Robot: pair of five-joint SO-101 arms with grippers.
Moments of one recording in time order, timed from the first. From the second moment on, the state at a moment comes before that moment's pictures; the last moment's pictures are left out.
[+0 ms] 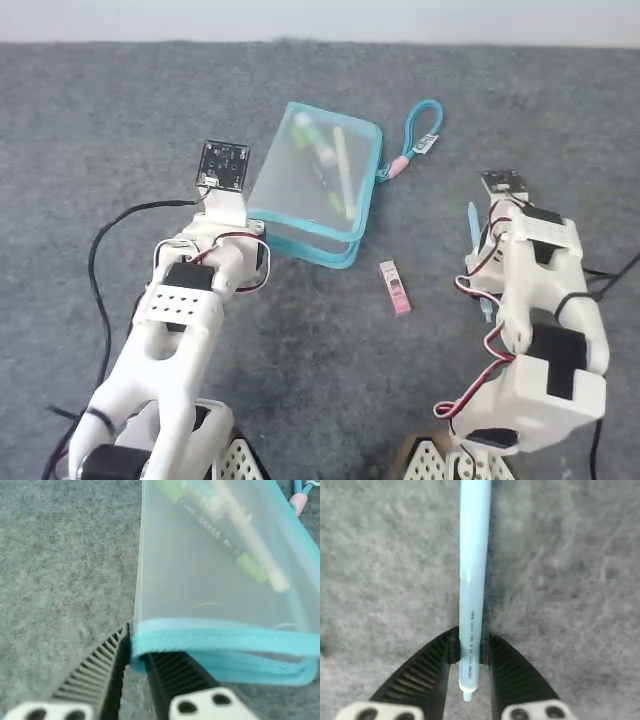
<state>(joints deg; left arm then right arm) 1.8 -29.9 61.3 31.0 3.6 11.3 6.2 31.7 59.8 18.0</state>
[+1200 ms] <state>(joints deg) 18.2 -29.9 69.0 20.4 5.4 -13.2 -32.4 32.0 94.2 23.3</state>
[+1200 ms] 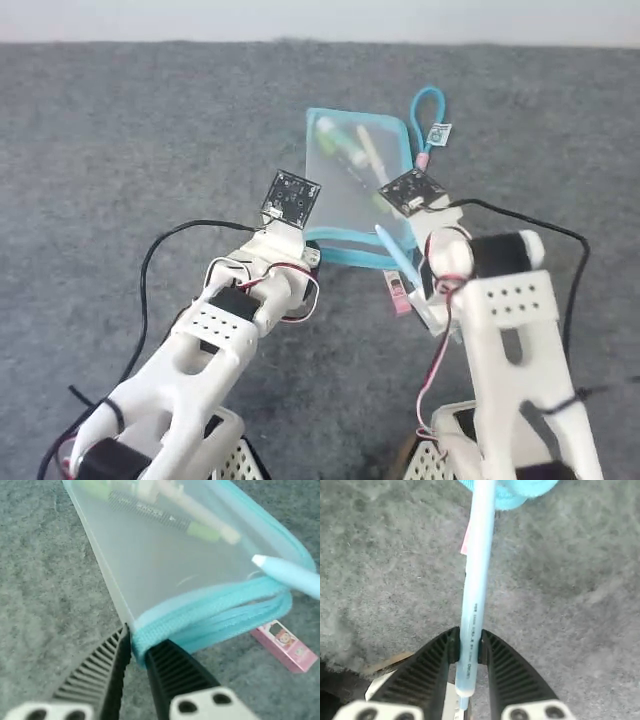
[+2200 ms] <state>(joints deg) 18.2 -29.9 69.0 20.4 5.4 -13.5 -42.3 37.5 97.1 27.5</state>
